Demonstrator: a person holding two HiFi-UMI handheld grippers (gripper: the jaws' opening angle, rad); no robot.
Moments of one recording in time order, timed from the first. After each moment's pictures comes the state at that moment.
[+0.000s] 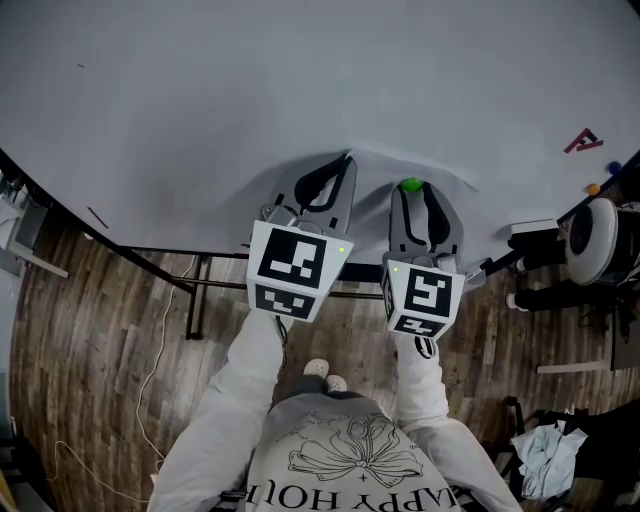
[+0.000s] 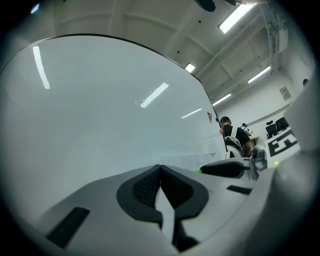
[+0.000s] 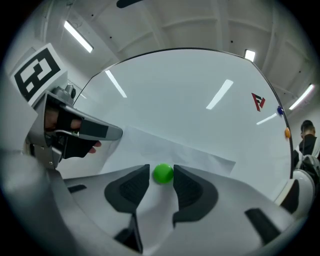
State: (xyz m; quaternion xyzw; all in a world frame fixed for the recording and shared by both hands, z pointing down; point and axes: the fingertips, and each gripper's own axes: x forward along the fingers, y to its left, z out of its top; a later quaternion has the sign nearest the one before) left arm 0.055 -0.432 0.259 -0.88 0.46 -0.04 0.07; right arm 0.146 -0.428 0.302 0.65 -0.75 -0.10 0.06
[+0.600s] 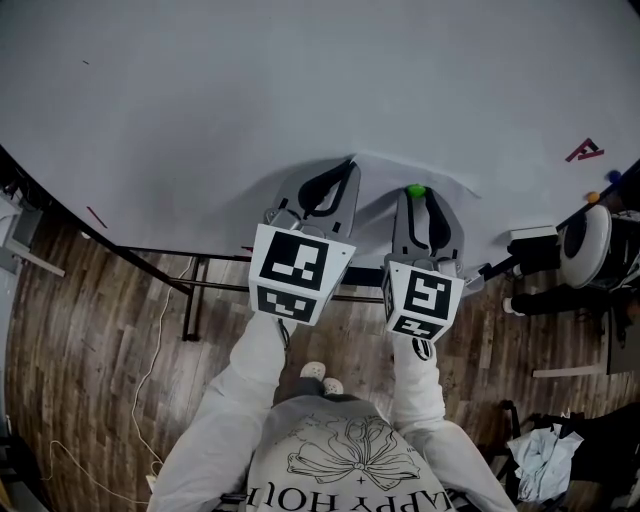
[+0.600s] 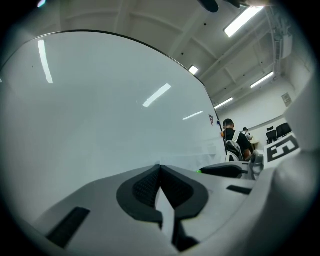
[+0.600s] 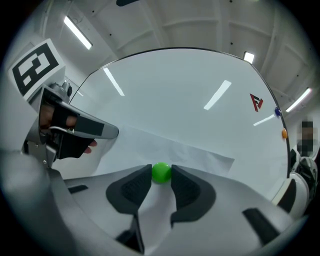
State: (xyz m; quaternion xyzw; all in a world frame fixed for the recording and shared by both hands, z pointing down) left arm 0.050 -0.433 0.261 -0.89 0.46 -0.02 0.05; right arm 0.147 -0.431 0.302 0.66 -0.74 -0.10 0.06
